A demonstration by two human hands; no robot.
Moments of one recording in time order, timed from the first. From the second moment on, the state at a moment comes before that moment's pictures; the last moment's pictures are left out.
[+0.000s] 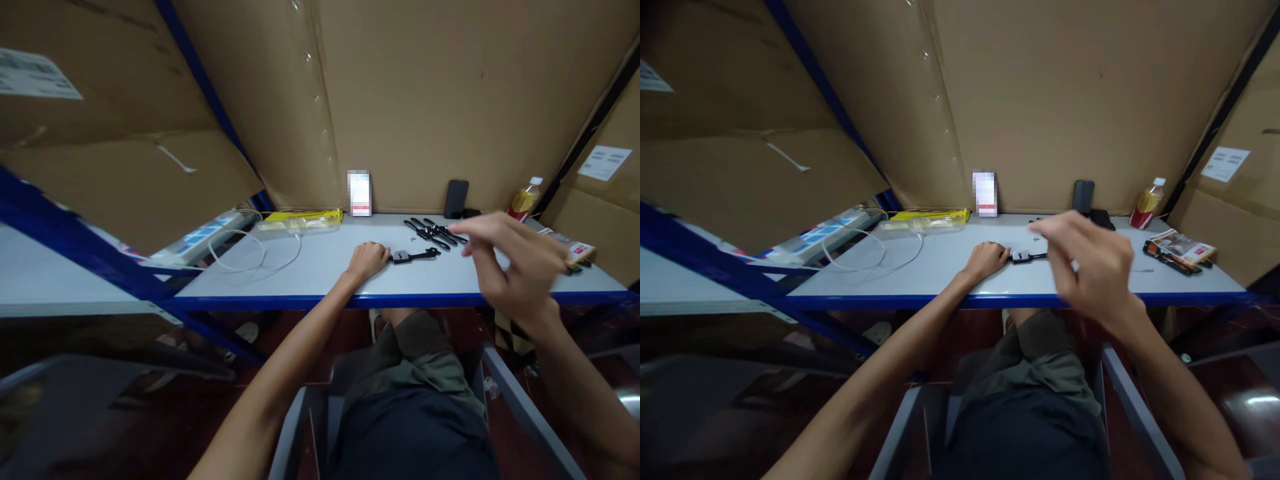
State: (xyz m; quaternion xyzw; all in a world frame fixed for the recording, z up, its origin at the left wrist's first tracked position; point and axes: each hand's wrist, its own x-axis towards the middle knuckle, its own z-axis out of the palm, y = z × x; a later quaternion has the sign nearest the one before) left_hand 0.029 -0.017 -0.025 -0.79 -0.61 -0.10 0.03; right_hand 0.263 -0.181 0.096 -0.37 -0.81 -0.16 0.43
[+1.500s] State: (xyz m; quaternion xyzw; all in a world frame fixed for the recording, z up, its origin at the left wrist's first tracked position) left_hand 0.030 -0.014 -0.022 -0.78 -0.62 -0.09 0.03; right_hand 0.283 0.068 0.032 -0.55 -0.79 0.26 -0.03
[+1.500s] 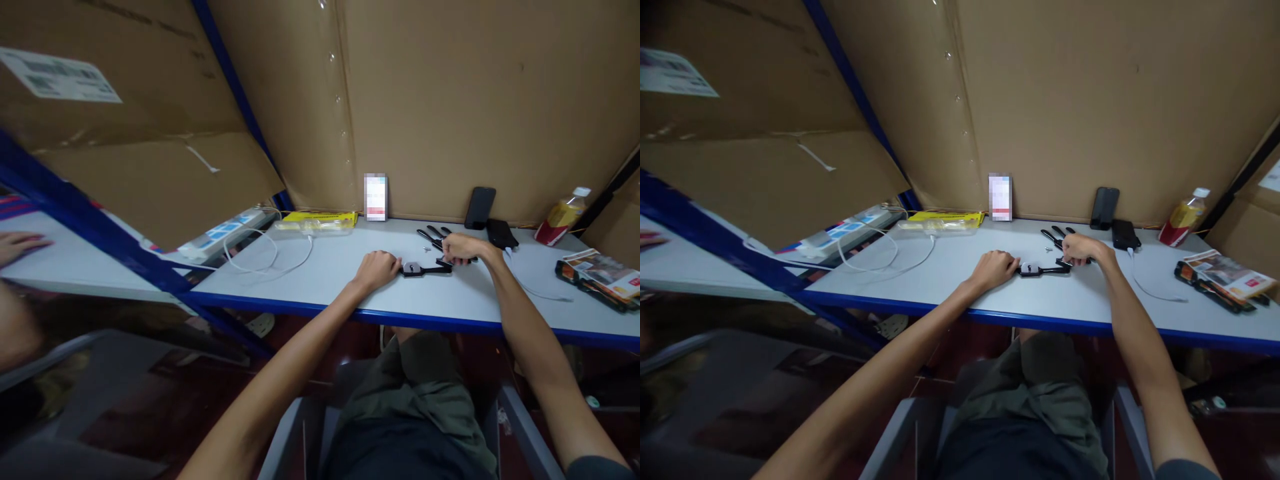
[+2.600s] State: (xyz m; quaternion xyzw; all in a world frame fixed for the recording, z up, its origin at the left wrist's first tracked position) left_hand 0.029 -0.007 -0.030 -0.77 -0.62 -0.11 0.04; right_hand 0.264 0.077 0.003 -0.51 -0.84 0.02 0.18
